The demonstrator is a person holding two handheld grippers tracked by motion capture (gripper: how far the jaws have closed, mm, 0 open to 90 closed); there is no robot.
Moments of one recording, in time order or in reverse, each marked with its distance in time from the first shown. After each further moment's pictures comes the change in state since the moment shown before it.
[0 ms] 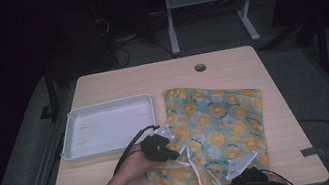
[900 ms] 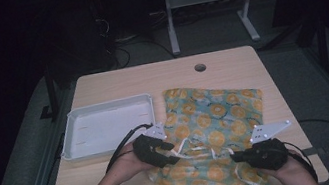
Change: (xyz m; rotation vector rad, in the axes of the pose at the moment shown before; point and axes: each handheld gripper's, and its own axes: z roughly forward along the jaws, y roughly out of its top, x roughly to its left) left arm -0.017 0.002 -0.031 -0.094 -0.017 0.087; right arm -0.057 0.000 -0.055 -0.263 -0.116 0.104
